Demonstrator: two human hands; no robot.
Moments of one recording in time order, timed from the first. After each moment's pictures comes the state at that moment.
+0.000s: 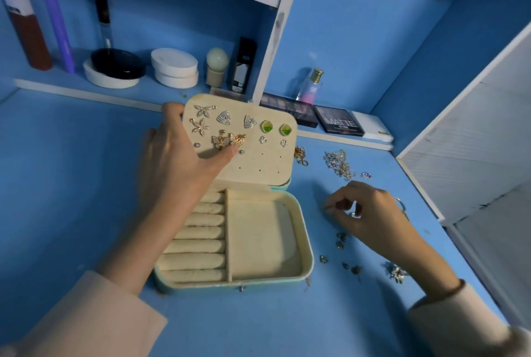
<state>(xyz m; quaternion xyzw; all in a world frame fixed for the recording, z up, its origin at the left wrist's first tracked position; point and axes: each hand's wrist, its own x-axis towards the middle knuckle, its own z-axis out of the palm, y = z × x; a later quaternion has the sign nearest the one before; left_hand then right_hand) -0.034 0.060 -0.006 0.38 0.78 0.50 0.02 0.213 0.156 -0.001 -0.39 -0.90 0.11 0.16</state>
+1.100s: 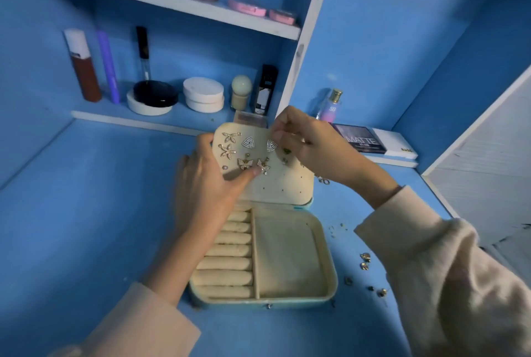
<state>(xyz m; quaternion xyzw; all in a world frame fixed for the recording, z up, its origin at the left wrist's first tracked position) -0.038 0.062 -0.010 0.37 0.79 0.49 0.03 0.078 0.174 0.061 -0.24 -0.92 0.25 0.19</state>
